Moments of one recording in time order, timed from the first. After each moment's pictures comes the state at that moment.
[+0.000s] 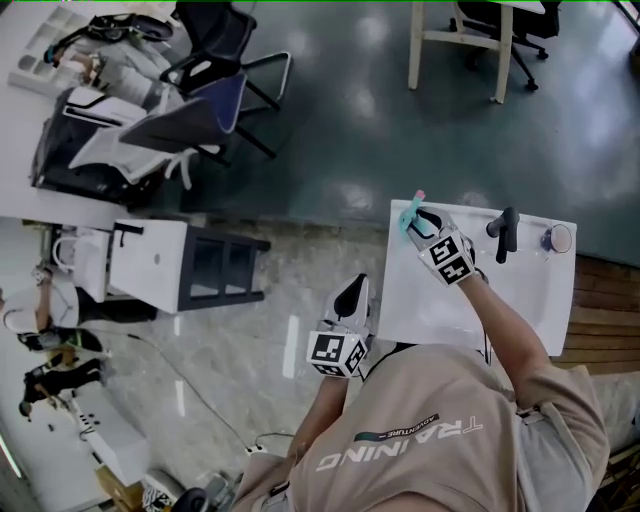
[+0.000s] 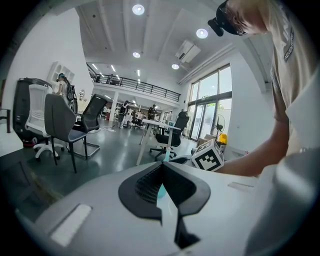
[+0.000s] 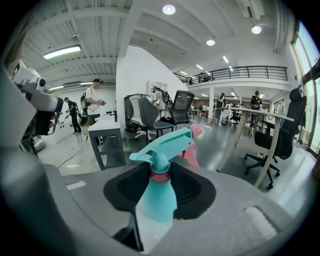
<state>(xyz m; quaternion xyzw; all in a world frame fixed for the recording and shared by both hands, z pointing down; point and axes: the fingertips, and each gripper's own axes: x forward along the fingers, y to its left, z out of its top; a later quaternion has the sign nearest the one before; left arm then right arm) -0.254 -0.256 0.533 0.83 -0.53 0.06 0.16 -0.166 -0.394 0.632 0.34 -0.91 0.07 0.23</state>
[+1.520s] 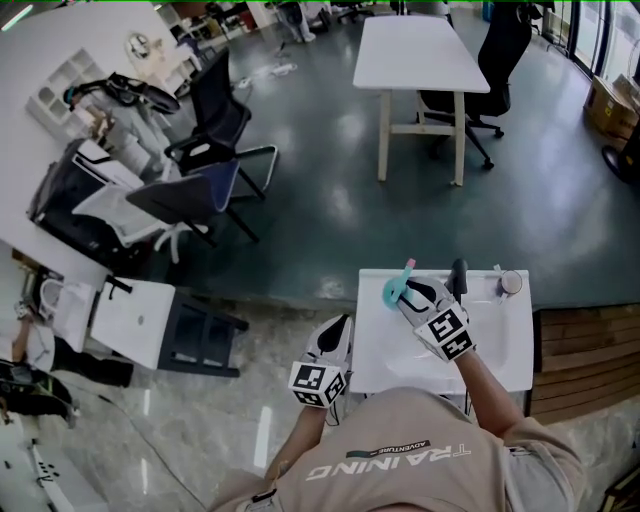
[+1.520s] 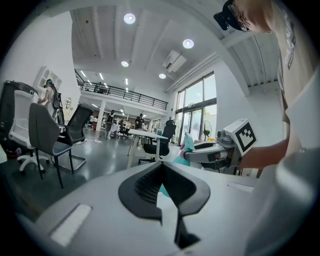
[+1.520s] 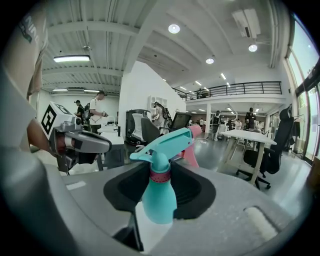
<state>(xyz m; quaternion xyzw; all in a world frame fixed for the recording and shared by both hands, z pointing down) -0.215 -0.262 0.501 0.87 -0.47 0.03 0.10 -0.106 -0.313 0.500 0.36 -0.92 0.02 0.16</state>
